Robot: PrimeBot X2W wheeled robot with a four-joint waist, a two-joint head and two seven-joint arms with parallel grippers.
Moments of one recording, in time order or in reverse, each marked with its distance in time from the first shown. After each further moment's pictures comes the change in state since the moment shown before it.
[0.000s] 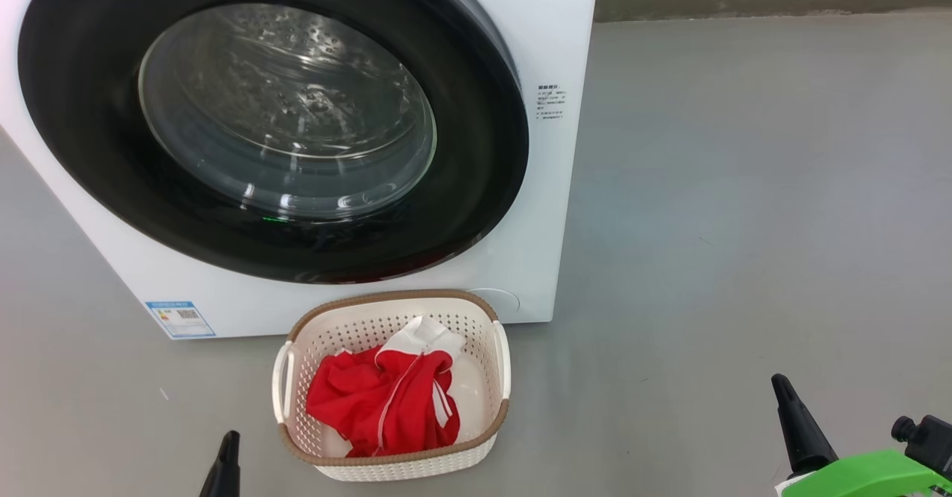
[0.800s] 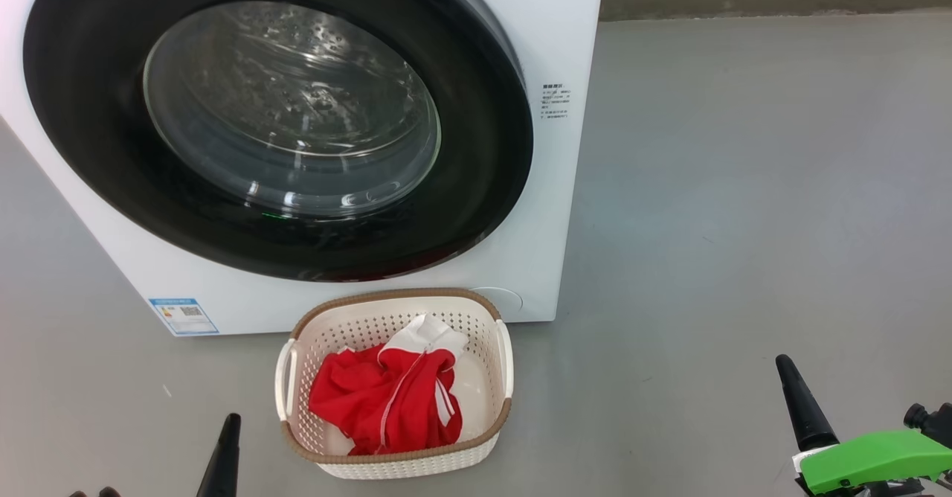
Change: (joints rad) left arm -0.039 -0.001 0.006 0.001 -0.260 0.000 0.068; right arm -0.041 0.014 -0.035 -0.012 0.227 -0.002 0.072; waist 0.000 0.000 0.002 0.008
